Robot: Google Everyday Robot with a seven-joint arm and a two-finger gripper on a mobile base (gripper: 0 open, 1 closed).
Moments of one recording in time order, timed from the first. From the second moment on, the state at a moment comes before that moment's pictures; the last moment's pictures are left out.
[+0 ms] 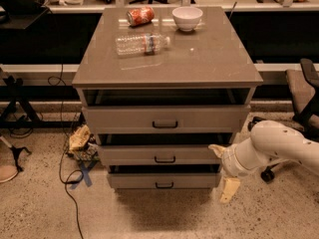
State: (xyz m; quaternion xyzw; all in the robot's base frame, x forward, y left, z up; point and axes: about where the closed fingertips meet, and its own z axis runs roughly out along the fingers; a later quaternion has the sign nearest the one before) arm 0.487 -0.187 0.563 -0.70 0.68 0.11 0.21
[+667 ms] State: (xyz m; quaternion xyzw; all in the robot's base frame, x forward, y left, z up) arm 0.497 -0.196 0.539 -0.69 0.69 0.08 0.21
